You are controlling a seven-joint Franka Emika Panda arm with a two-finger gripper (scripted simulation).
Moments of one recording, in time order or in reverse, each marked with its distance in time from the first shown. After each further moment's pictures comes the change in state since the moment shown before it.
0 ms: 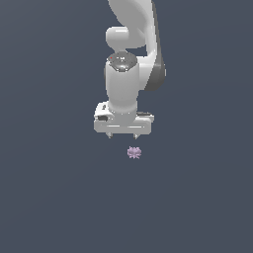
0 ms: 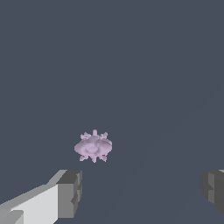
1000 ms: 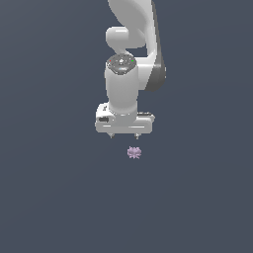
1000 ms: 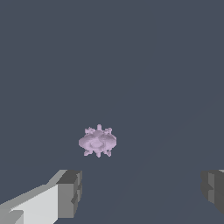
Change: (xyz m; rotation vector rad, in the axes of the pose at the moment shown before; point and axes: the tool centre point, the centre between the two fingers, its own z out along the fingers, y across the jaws) arm -0.006 -0.005 0.005 0.026 -0.027 -0.010
